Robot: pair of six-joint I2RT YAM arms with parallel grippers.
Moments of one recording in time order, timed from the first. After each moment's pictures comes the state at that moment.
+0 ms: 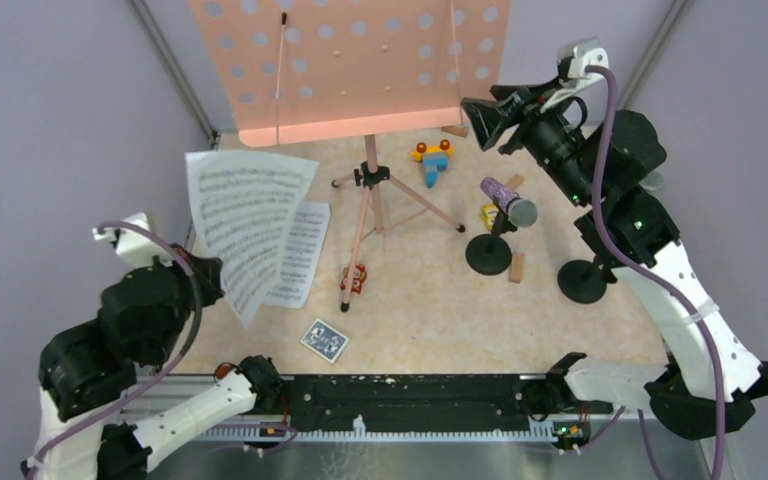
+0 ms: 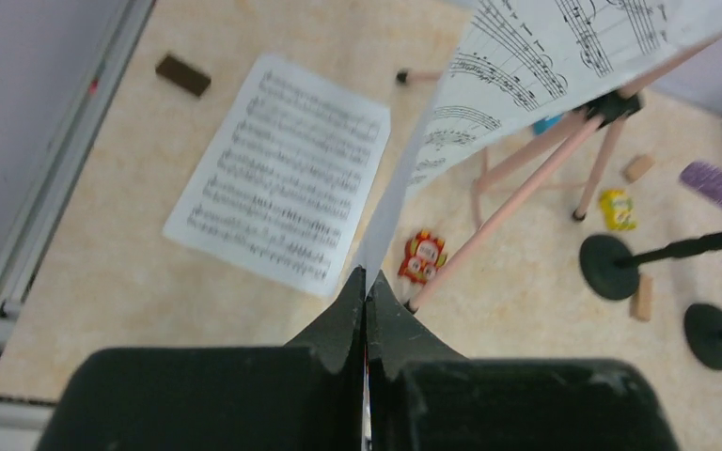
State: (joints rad) left arm -0.77 0.63 1.54 -1.30 -0.73 -0.65; right arm 0.63 1.17 1.64 -0.22 0.03 0.12
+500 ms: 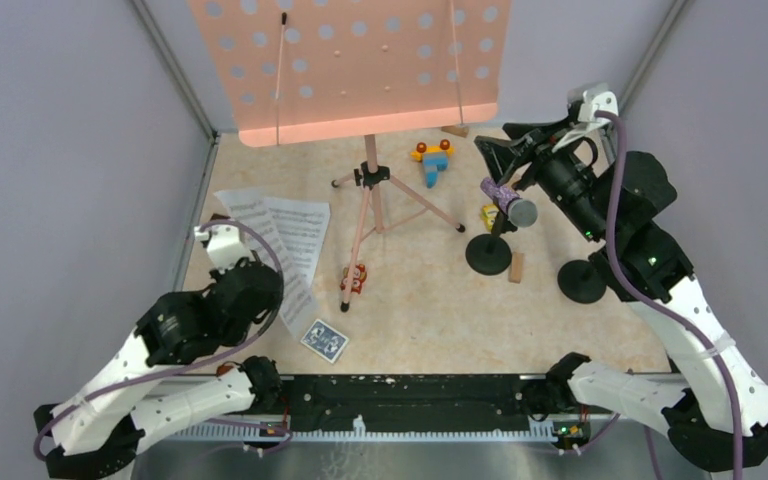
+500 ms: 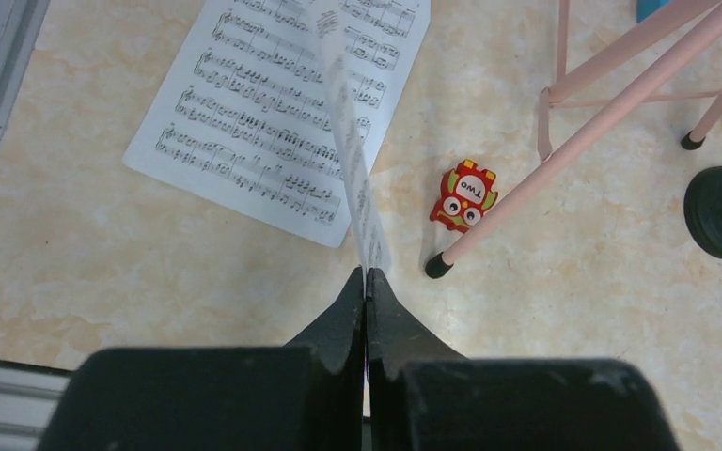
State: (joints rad) left arm -0.95 0.65 1.11 -1.31 -0.80 -0.97; right arm 0.63 0.98 1.42 -0.24 0.04 0.12
